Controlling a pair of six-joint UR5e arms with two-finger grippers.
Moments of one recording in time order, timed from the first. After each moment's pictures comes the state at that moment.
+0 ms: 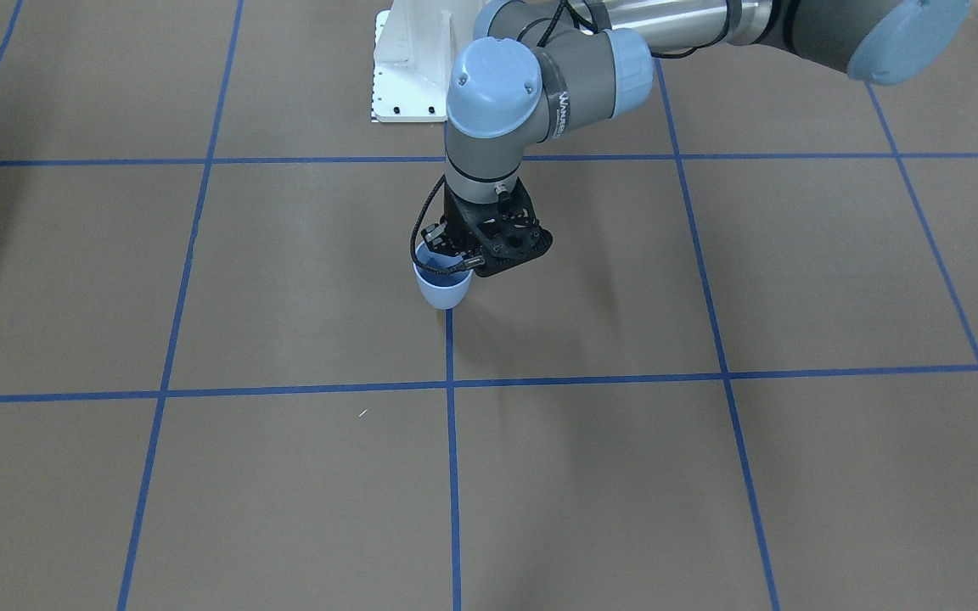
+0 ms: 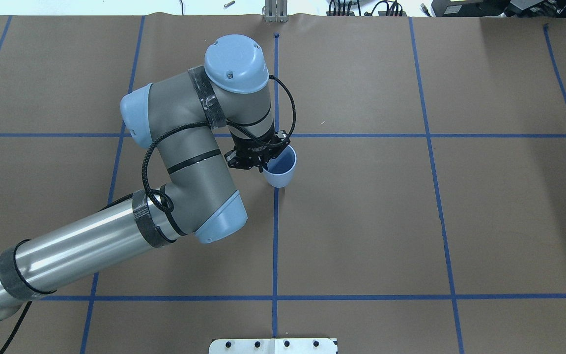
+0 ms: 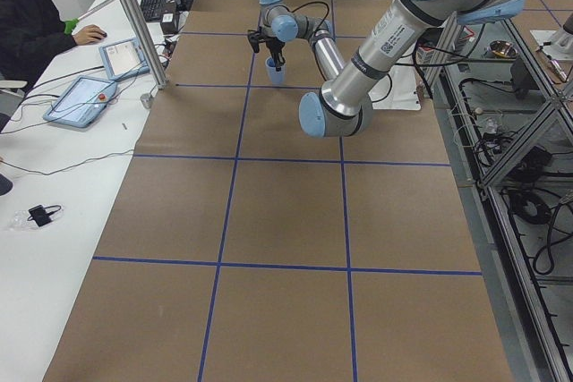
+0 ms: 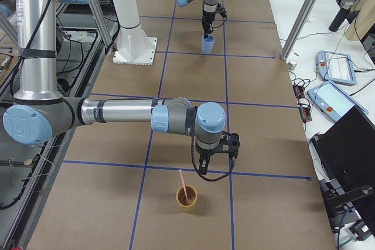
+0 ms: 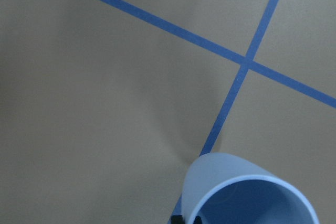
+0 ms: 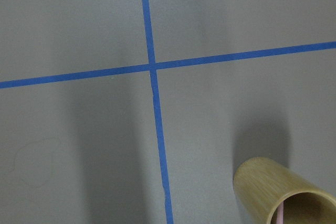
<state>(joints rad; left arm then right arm) -0.60 -2.48 -1.51 -1.48 -2.04 -1.55 1.64 -1.63 1.70 -1.68 2.36 0.06</state>
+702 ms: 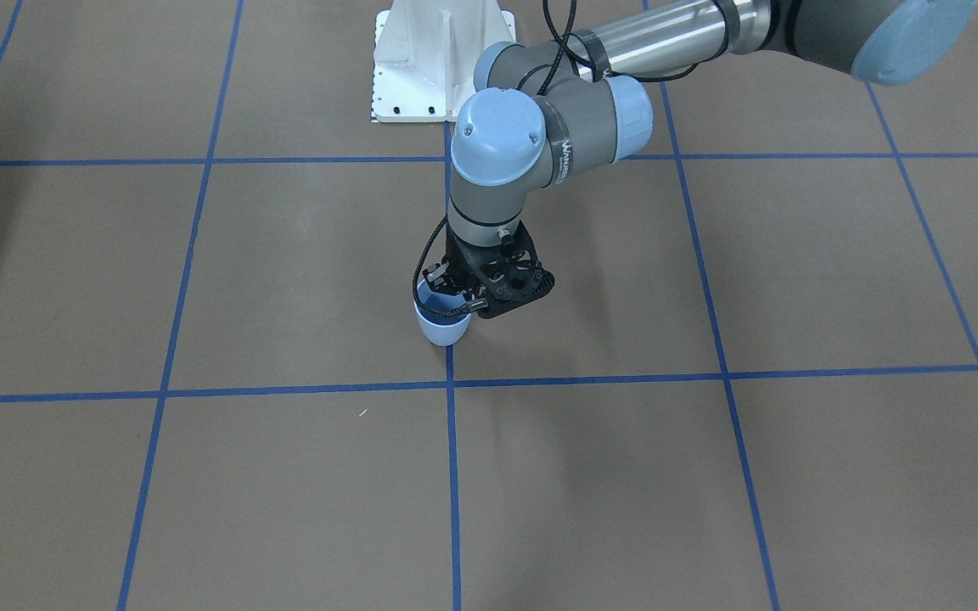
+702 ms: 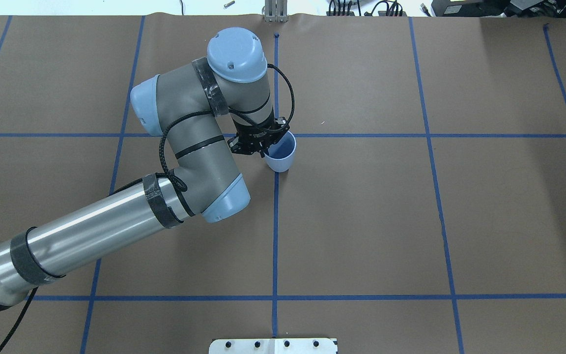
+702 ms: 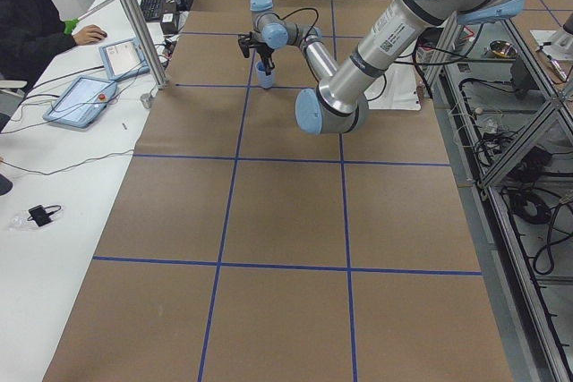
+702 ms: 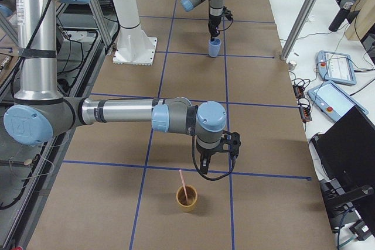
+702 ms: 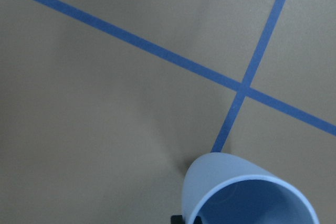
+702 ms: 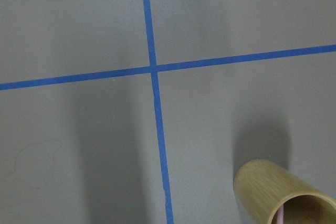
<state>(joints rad) -0.63 -2.51 -1.38 -1.60 -2.03 -1.55 1.63 -1.63 1.71 -1.68 2.36 0.06</state>
